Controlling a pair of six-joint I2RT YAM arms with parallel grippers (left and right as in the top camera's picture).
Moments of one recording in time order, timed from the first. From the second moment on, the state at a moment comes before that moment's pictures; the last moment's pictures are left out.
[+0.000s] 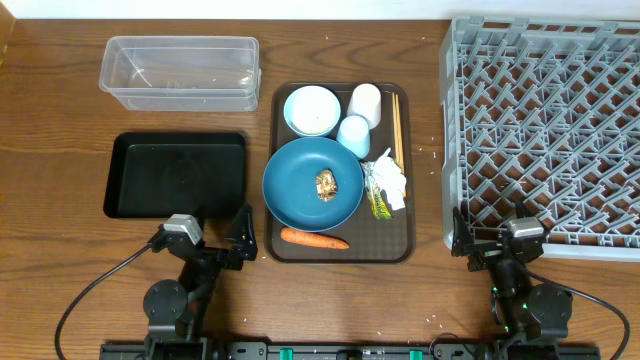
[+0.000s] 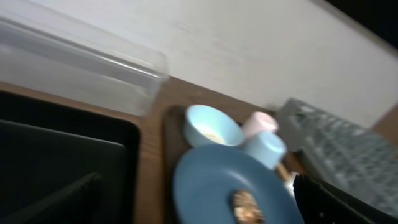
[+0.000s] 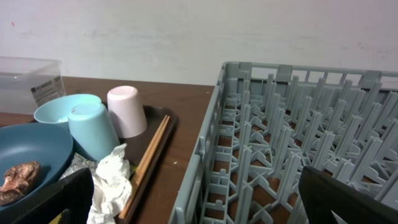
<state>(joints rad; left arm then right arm) -0.01 0.01 0.02 -0.08 0.25 -0.45 0.01 0.01 0.01 -0.06 -0.15 0.01</state>
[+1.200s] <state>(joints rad) -0.52 1.12 1.05 -0.86 0.30 -0.26 0.01 0.01 0.01 -0.06 -0.15 0.01</state>
